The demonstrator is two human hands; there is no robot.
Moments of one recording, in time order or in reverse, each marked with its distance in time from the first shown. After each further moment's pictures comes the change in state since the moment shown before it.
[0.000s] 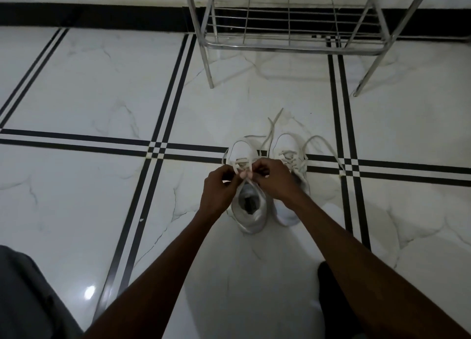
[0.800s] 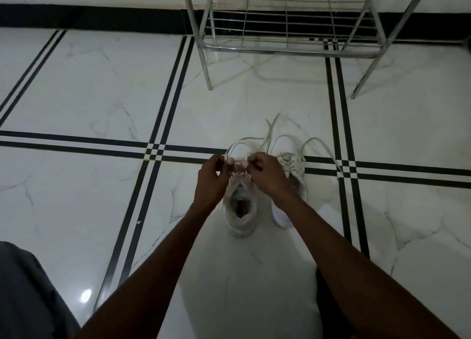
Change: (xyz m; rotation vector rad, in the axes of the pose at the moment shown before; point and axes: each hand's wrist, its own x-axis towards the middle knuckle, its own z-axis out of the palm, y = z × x) left_hand 0.020 0.002 -0.008 -0.004 0.076 0.092; right_hand 0.006 -0.019 0.010 0.132 0.120 0.059
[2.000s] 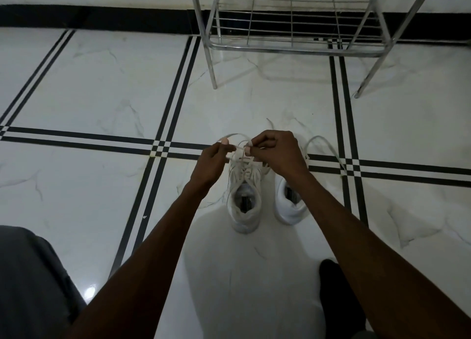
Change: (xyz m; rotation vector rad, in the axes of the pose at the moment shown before) left_hand 0.015 0.028 -0.027 -0.111 -0.146 -0.133; right_hand 0.003 -0.032 -0.033 0.120 -0.007 -0.203
